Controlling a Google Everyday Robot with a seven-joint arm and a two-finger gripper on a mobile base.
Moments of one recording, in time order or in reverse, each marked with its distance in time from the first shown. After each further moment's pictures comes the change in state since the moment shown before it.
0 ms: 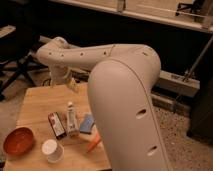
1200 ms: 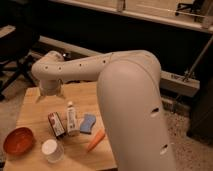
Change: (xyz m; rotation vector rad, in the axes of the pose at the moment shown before) arm -0.071 -0.059 0.030 0.213 -0.014 -0.530
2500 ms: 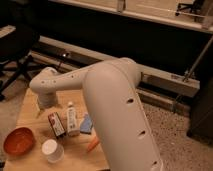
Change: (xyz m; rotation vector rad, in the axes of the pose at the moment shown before) arm -0.025 -0.015 0.077 -0.003 -0.077 -0.215
